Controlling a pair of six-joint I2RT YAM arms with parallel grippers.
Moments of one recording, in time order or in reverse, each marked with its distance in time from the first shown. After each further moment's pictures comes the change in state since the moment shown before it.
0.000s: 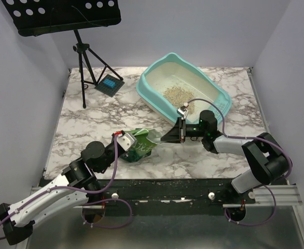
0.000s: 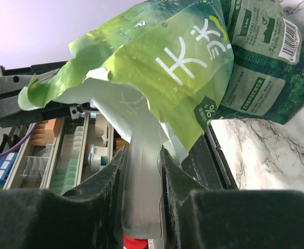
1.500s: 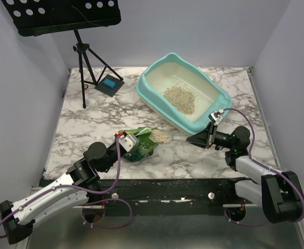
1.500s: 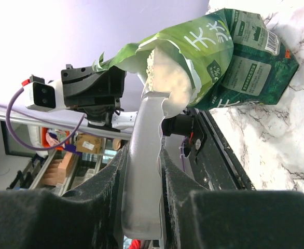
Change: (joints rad) left arm 0.001 0.037 -0.060 0.151 0.022 0.019; right arm -0.388 -0.423 -0.341 0.178 -0.151 0.206
